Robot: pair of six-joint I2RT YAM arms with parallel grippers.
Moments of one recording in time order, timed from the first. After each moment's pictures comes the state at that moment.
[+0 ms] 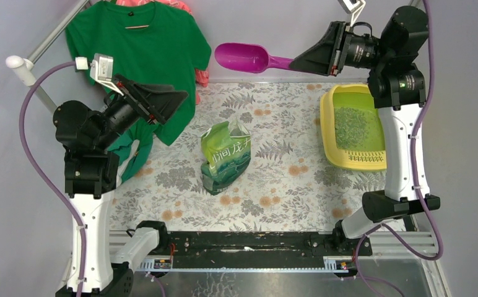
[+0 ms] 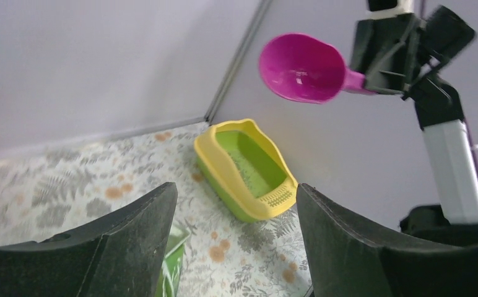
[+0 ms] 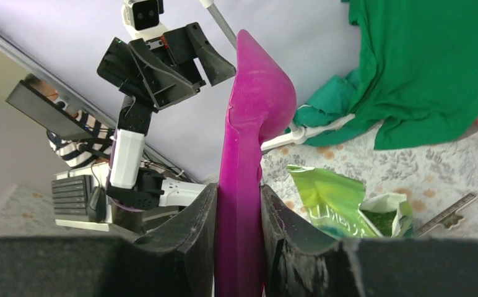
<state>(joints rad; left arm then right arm) -0.03 0.92 1.48 -0.37 0.66 -0.62 0.14 1.56 2.14 -0.46 -1.24 0.75</state>
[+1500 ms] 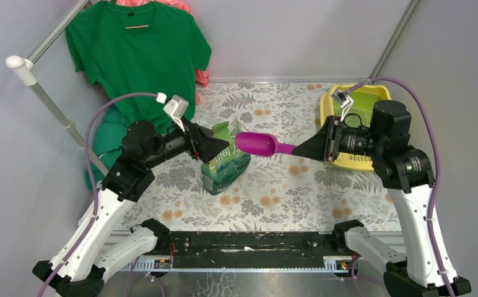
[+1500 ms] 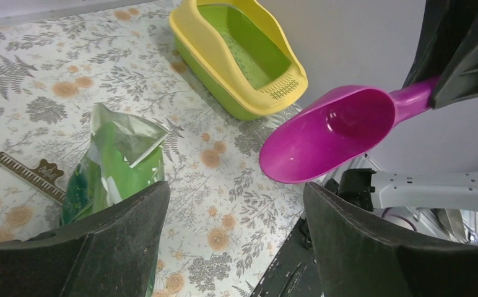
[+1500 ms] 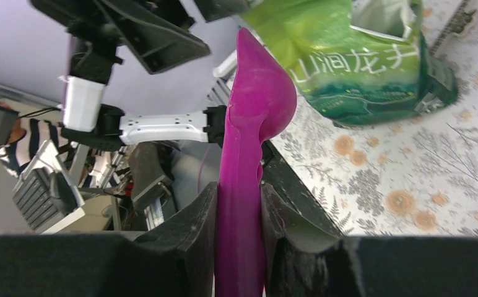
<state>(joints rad) -0.51 0.84 1.06 -0.31 0.43 -0.40 0.23 0.95 1.40 -0.89 -0.92 0.45</state>
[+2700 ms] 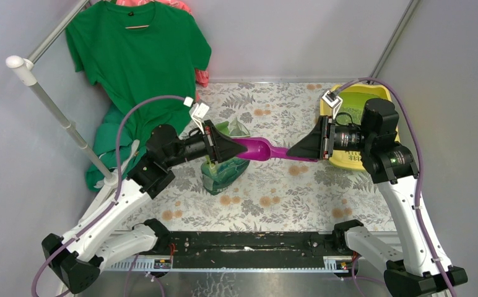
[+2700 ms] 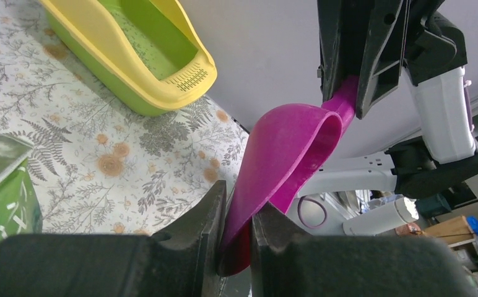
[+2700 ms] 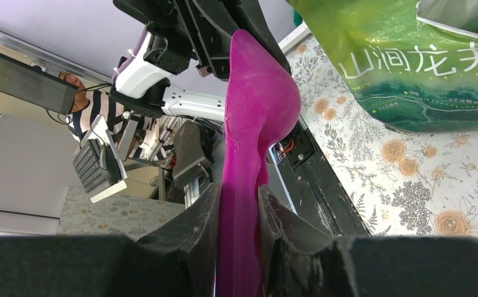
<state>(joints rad) -0.65 0.95 0.92 0.06 0.56 -0.66 0.24 0.95 1.24 -0.61 -1.14 0.61</state>
